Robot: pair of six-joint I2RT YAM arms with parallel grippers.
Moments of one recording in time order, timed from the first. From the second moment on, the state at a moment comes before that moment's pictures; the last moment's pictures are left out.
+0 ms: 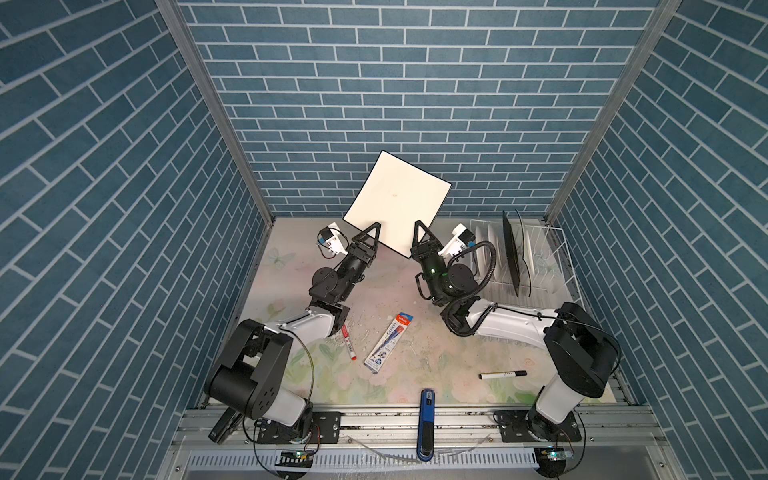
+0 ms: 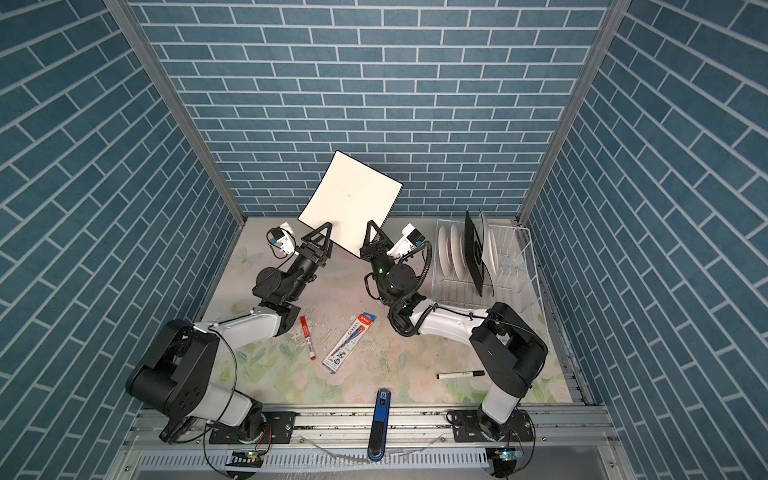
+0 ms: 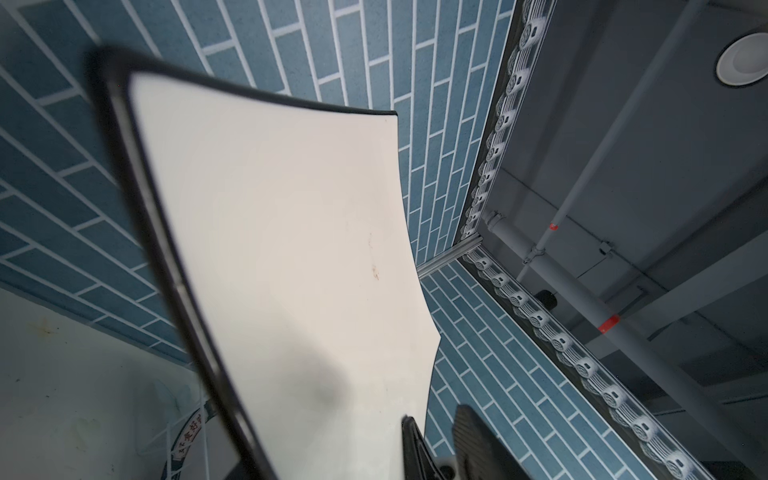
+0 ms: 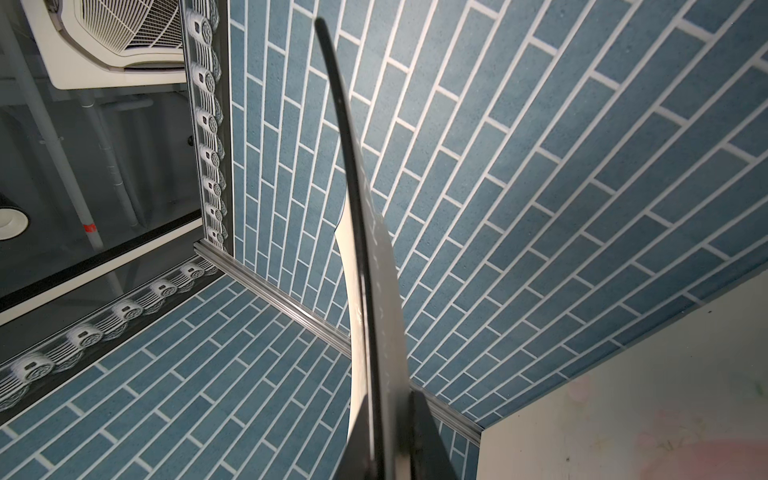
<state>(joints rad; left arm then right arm) -0.41 1.50 0.67 1.29 0.17 -1.32 0.93 1.68 1.01 1.09 0.51 0.91</state>
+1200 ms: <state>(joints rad) -0.42 1.54 0.72 1.28 0.16 -1.34 0.93 1.69 1.03 1.11 0.50 1.00</state>
